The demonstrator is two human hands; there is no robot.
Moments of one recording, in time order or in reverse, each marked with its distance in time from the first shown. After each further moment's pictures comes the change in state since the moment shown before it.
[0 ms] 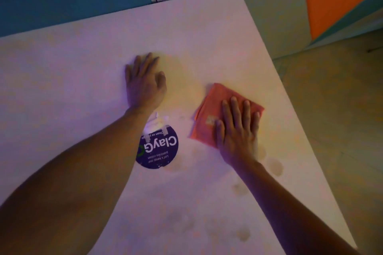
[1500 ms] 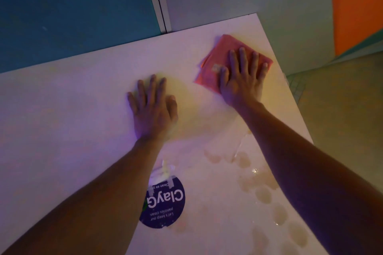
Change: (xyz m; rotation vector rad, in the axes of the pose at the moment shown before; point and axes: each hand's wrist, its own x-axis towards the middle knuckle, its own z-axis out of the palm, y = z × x) left_hand 0.042 0.011 0.018 0.200 0.002 -0.105; right_hand 0.269 -0.018 0.012 0.049 0.017 0.079
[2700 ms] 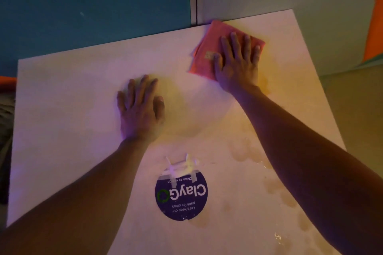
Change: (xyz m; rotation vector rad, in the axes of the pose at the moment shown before) left_hand -0.014 -0.095 -0.022 -0.001 0.000 -0.008; right_hand 0.021 -0.082 0.012 0.039 -0.026 -0.169
